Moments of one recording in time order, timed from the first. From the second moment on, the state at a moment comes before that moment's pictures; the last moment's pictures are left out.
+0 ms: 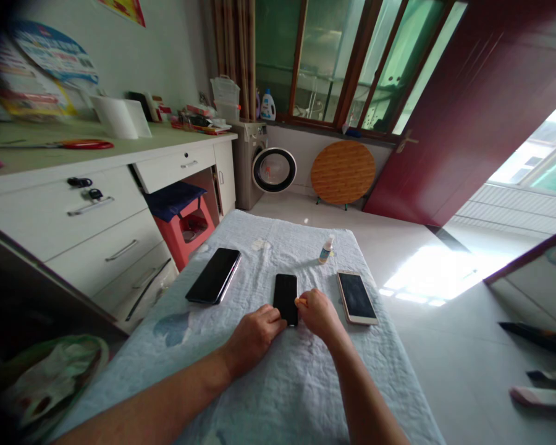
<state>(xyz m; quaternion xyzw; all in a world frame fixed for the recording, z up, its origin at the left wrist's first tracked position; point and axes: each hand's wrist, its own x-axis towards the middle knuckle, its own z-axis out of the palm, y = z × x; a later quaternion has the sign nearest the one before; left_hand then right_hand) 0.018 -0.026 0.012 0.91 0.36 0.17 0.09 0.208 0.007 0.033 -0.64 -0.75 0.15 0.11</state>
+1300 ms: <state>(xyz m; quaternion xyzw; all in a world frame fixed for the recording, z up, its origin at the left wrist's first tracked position) 0.004 -0.017 0.012 0.85 0.43 0.25 0.14 0.215 -0.002 0.024 -0.64 -0.45 0.54 0.30</state>
